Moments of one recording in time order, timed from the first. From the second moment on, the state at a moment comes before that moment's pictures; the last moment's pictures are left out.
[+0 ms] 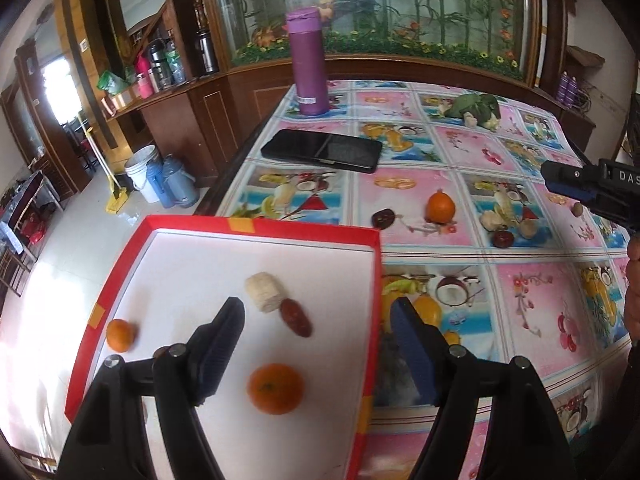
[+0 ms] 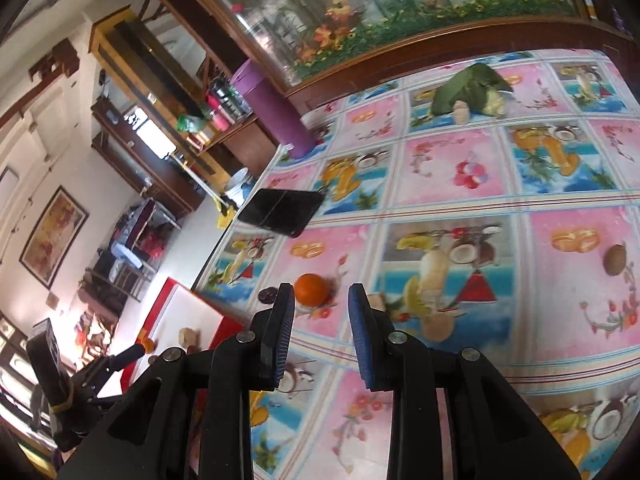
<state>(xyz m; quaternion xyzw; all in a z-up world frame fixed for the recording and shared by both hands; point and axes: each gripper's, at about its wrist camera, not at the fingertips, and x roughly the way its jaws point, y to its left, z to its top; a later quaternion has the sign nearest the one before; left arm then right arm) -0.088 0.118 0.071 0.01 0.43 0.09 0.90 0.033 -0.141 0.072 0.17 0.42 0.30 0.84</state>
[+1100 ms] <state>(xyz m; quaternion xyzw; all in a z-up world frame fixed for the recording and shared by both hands) -0.004 -0.009 0.035 0.06 0.47 -0.03 0.88 0.088 -0.286 0.027 0.16 0.47 0.08 0.86</state>
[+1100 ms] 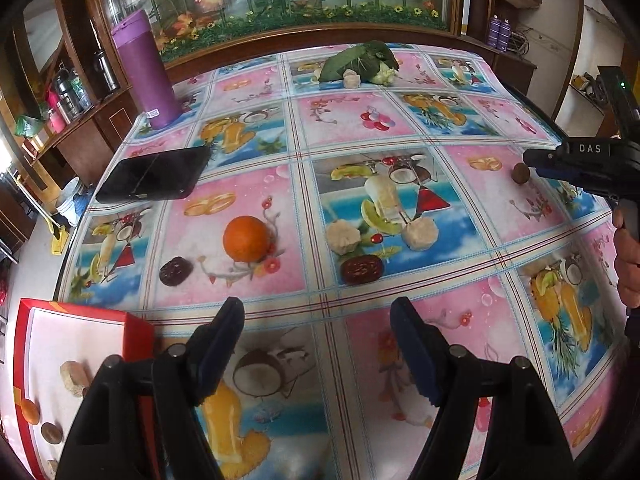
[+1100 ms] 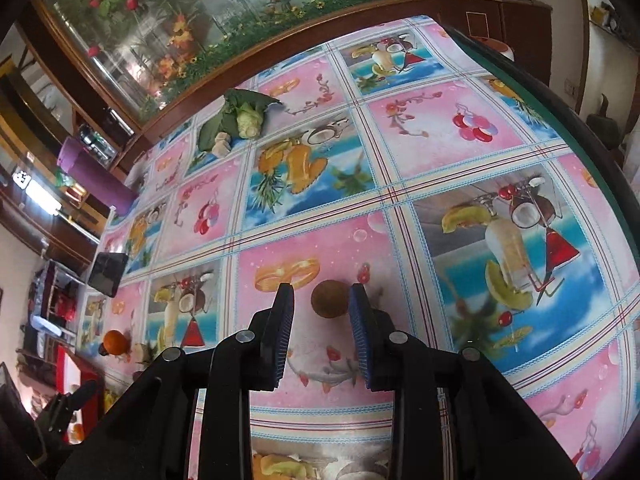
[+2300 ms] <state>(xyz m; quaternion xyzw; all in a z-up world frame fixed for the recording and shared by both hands) -0.015 -0.014 0.047 0.02 0.44 -0.08 0.89 0.080 -0.266 0.033 0.13 0.44 0.07 0.89</state>
